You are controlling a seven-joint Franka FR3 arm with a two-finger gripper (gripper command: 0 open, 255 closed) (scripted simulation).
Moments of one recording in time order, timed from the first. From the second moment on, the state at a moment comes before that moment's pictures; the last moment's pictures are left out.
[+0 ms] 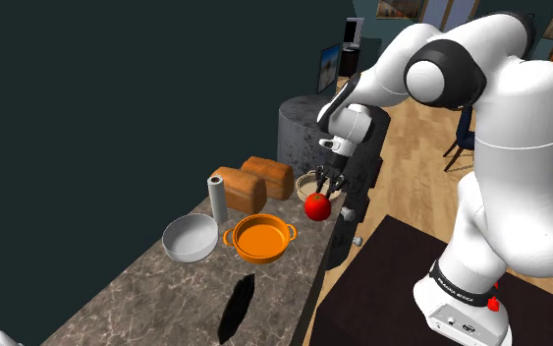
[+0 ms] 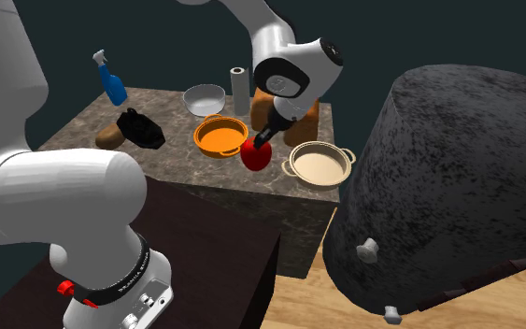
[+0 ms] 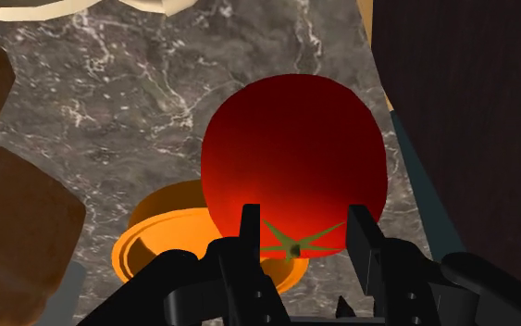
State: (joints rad) arm 0.55 0.38 -0.95 -2.30 0.91 2.09 -2.43
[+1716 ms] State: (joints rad) arm 0.85 0.23 -0.93 -2.13 0.80 2.09 -1.93
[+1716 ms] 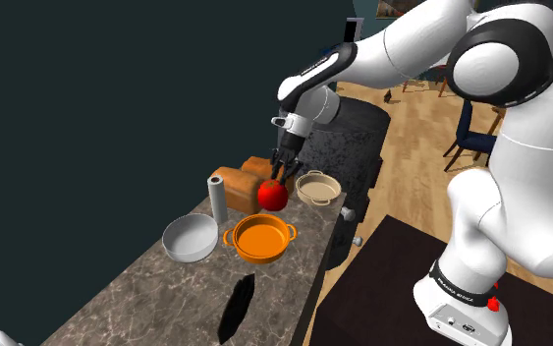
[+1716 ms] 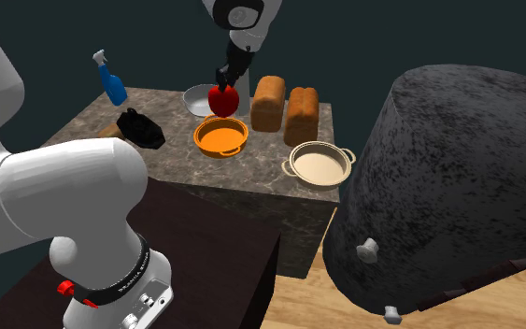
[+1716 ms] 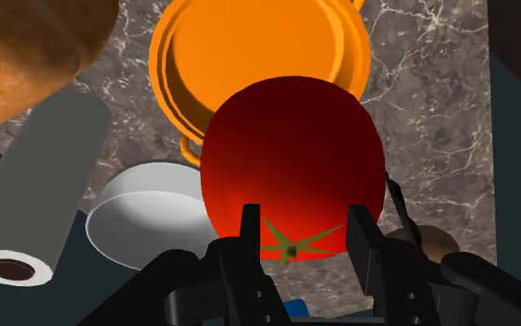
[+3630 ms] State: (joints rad) arm 0.74 0.54 -0.74 -2.07 1.11 2.17 -2.12
